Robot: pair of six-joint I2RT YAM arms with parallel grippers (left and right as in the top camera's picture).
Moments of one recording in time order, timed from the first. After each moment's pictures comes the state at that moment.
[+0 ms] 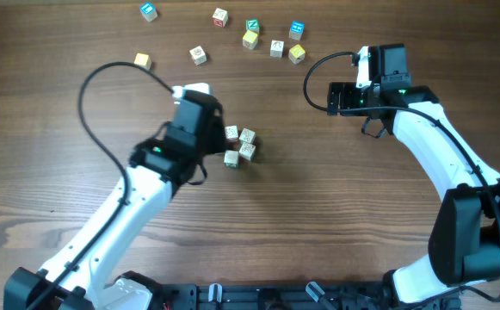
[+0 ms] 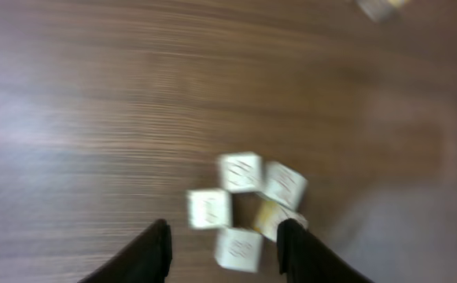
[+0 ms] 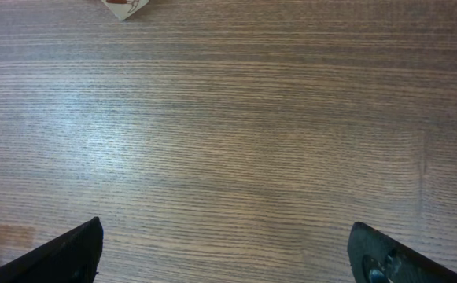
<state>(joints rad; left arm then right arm) -0.41 1.37 0.96 -0.50 -0.12 -0.52 0.12 1.72 1.18 -0.48 -0.05 0.11</state>
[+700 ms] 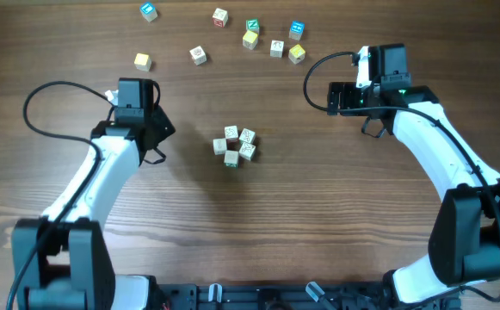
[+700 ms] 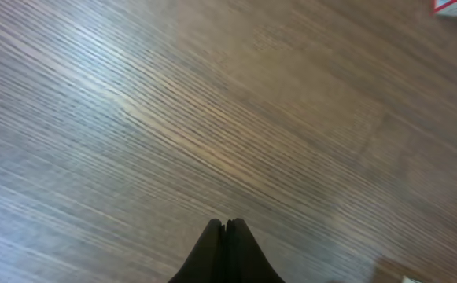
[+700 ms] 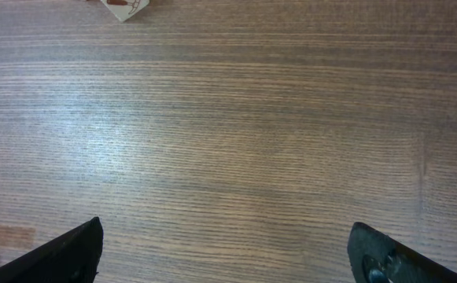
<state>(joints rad) -0.06 1.59 0.96 -0.46 -0.13 -0.59 0.12 1.72 1.18 -0.47 -0.05 0.11</state>
